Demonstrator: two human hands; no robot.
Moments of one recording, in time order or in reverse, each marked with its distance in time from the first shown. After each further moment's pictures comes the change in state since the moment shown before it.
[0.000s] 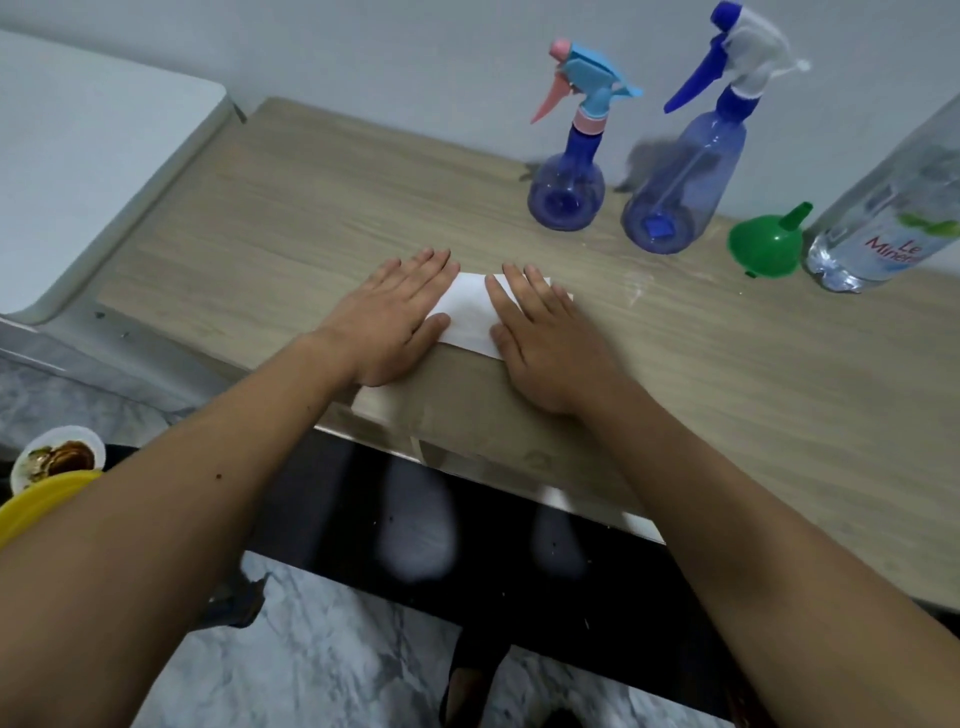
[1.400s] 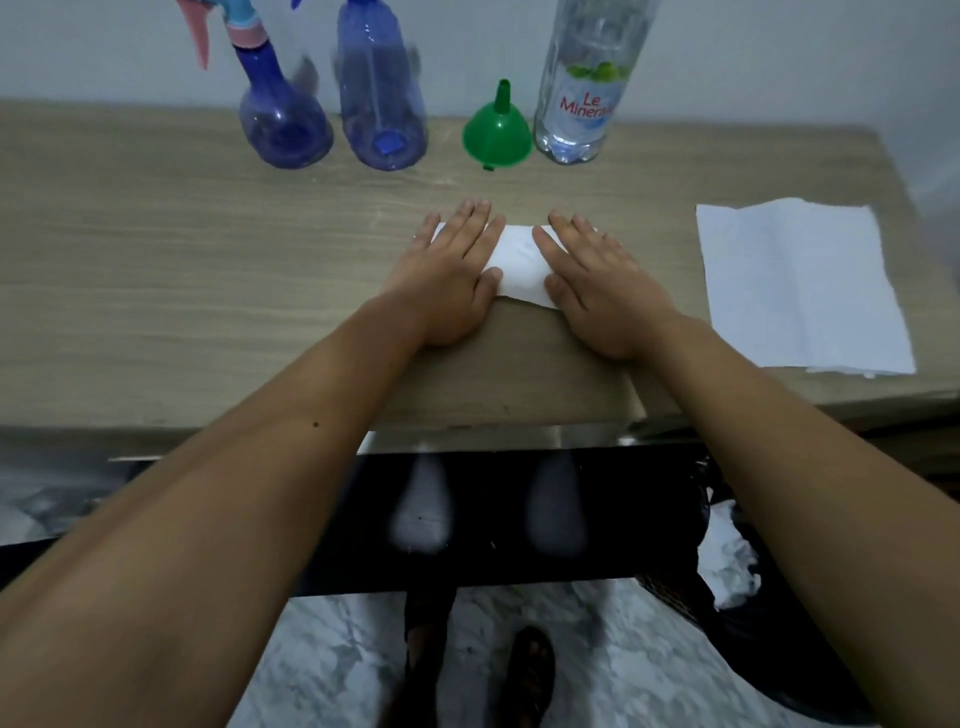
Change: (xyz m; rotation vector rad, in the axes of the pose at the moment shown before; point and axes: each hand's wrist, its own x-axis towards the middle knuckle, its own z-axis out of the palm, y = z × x) left_hand 0.127 0.286 0.030 -0.026 0.036 0.247; right_hand -0.204 0.212 -0.041 0.006 0.024 0.315
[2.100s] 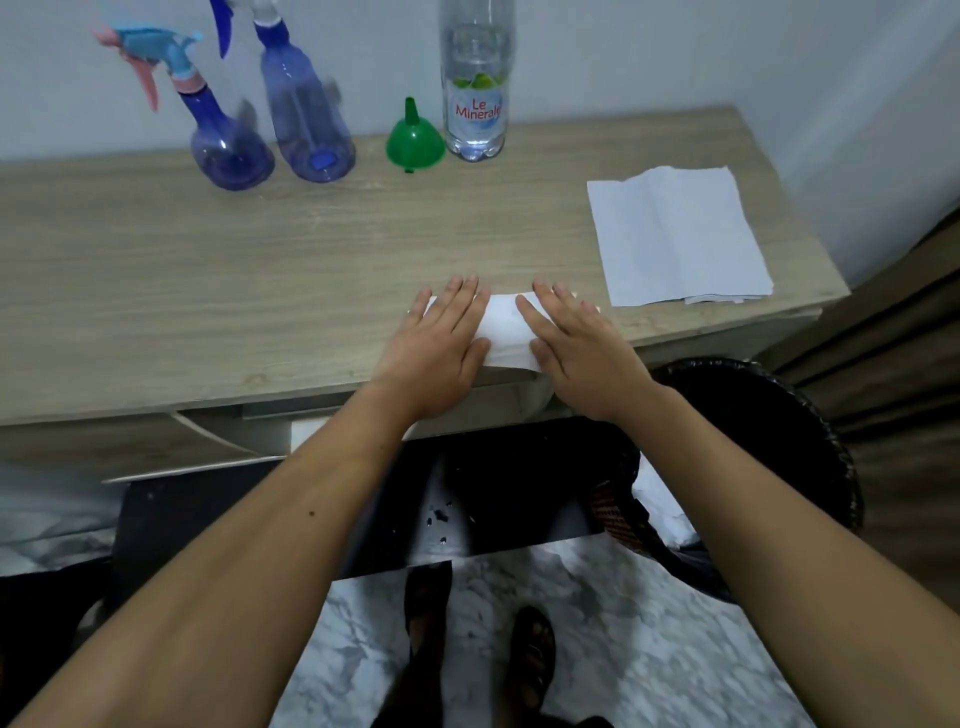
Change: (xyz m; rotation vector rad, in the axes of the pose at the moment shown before) left_hand -0.082 0.100 0.033 -0.025 0.009 0.101; right_hand -0.148 0.008 0.036 0.011 0.111 0.064
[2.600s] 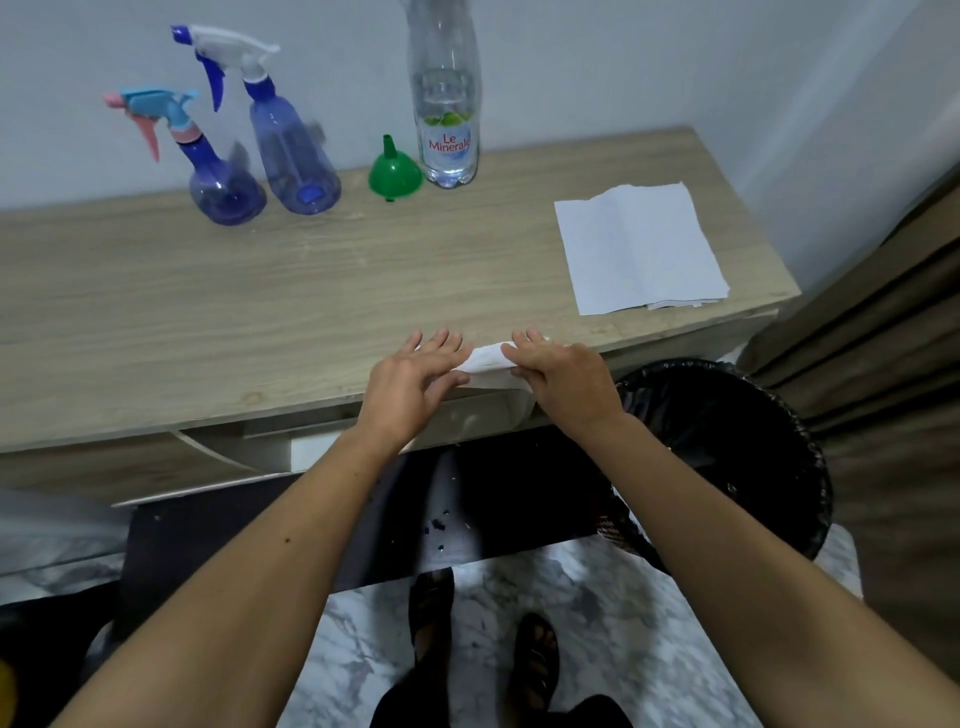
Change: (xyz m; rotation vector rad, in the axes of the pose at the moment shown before) left_hand -0.025 0.009 0.008 -0.516 0.238 -0.052; right_hand -0.022 -0.017 -0.001 0.199 0.313 0.039
